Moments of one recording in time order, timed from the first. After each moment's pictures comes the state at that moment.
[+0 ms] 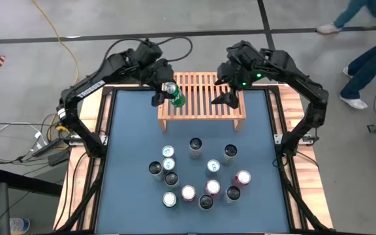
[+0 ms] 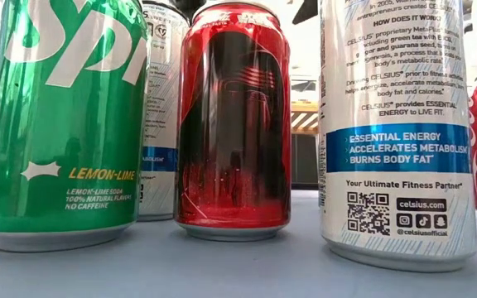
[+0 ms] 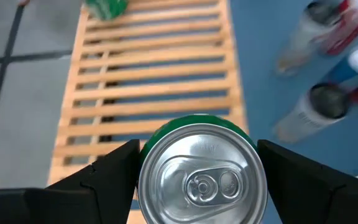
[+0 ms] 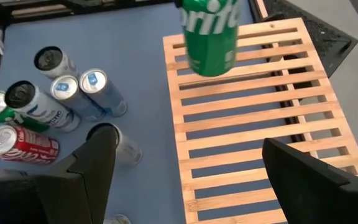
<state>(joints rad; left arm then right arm) 0.53 1.64 1.90 -1.02 0.25 0.44 -0.41 1.64 2.11 -1.31 -0.21 -0.18</state>
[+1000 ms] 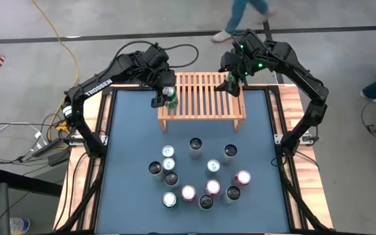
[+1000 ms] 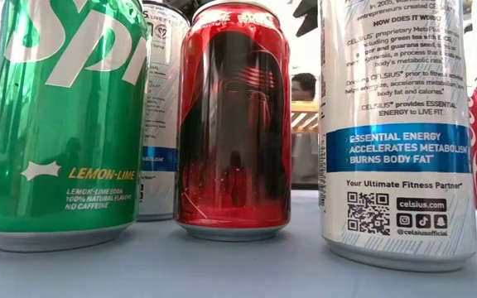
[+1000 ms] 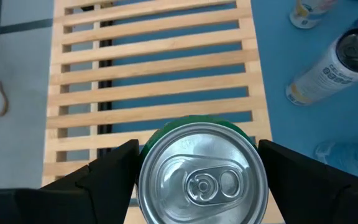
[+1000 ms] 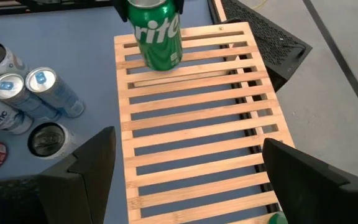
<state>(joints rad) 0.54 1.69 1.90 -1.10 0.18 0.53 -0.56 1.64 2.11 -1.28 -0.21 -0.32</state>
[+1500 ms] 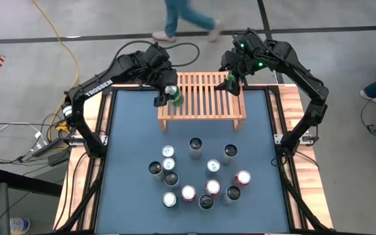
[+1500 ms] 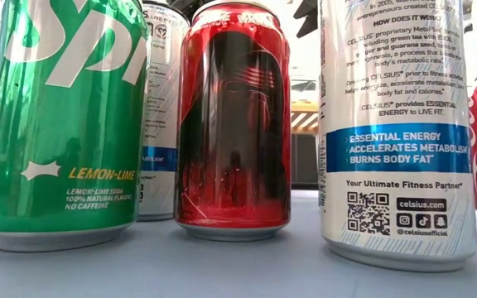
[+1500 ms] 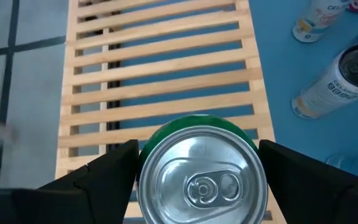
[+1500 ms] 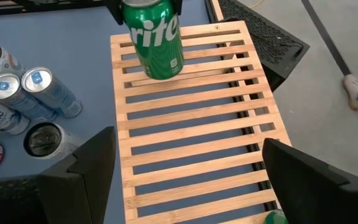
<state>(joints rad) 0.52 1.69 1.90 -1.04 0.18 0.54 -0.57 1.64 2.11 -1.28 -0.21 -0.33</state>
